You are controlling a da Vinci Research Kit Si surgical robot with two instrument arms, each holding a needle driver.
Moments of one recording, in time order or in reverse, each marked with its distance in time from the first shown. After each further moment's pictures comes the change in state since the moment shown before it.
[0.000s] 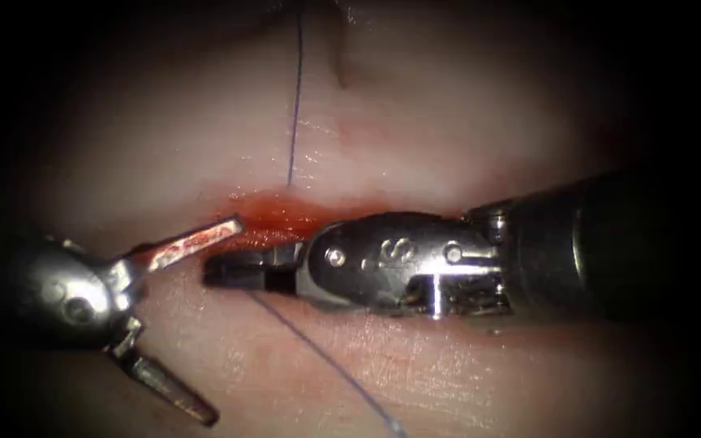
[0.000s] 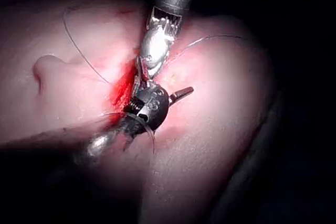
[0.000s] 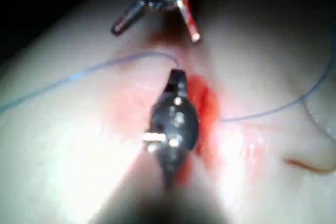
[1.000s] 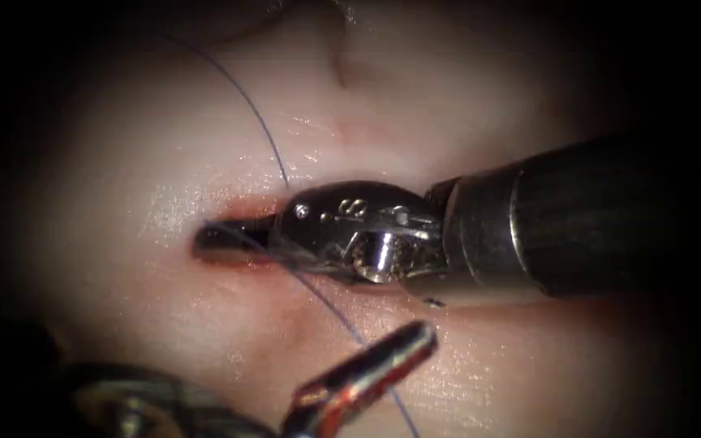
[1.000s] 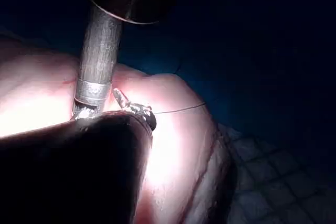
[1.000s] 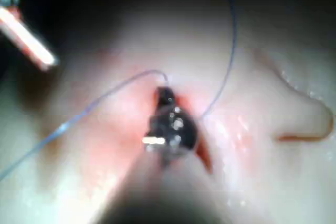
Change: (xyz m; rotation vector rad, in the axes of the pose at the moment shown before) right arm -0.002 0.002 0.003 0.028 -0.105 0.208; left arm 0.012 0.005 0.004 0.221 -0.335 0.364
